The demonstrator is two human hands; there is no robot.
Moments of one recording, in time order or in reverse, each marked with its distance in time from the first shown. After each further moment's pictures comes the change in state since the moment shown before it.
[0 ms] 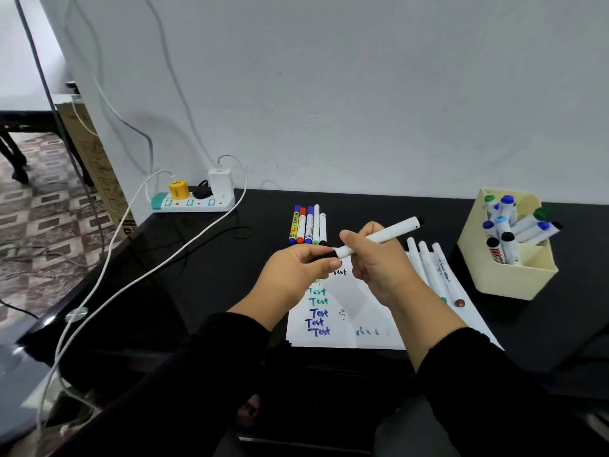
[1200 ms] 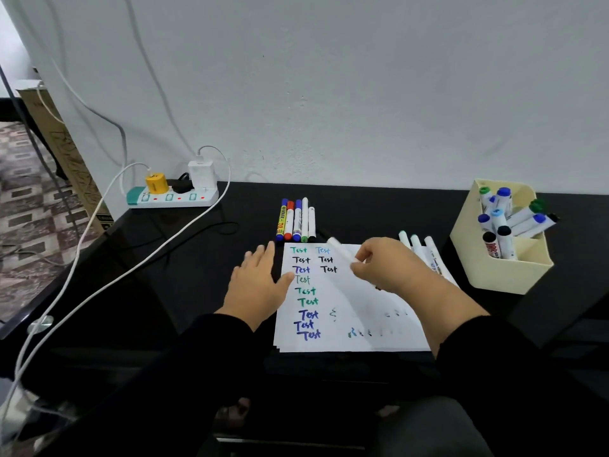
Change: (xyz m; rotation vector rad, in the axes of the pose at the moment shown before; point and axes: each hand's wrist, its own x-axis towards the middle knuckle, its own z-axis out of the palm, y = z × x) left_hand 0.051 -0.072 -0.016 0.885 0.103 -0.071; right_hand 0.026 0.003 -0.035 -1.289 -0.101 0.093
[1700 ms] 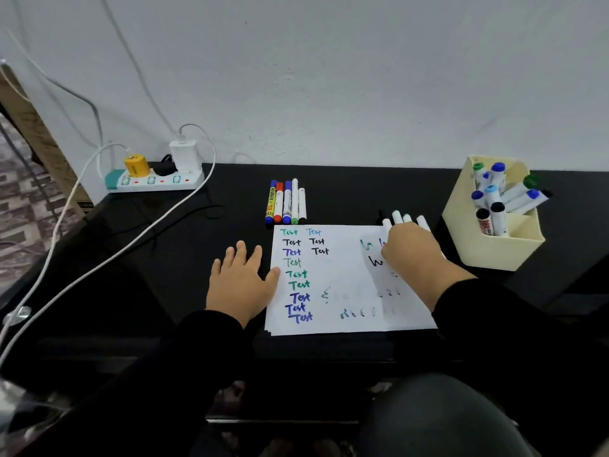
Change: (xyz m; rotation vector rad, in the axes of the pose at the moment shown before) left_hand -0.003 -0.013 0.017 0.287 -0.050 -0.055; right_hand 0.113 0.147 0.059 -0.926 0.035 0.136
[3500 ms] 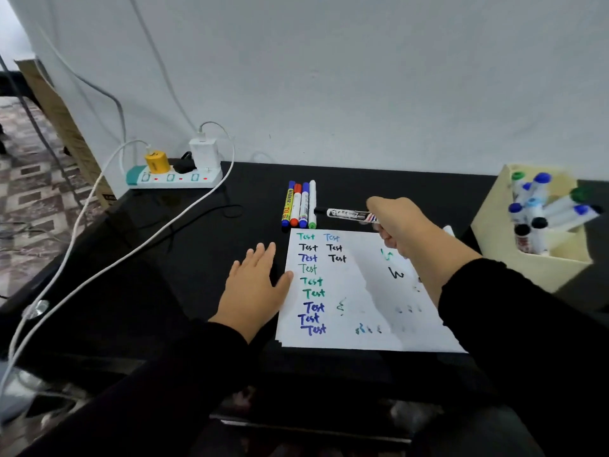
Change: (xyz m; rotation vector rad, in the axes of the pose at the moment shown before) left_hand -0.008 -0.001 -0.009 -0.197 0.049 0.049; right_hand -0.063 -0.032 -0.165 1.629 -0.210 0.212
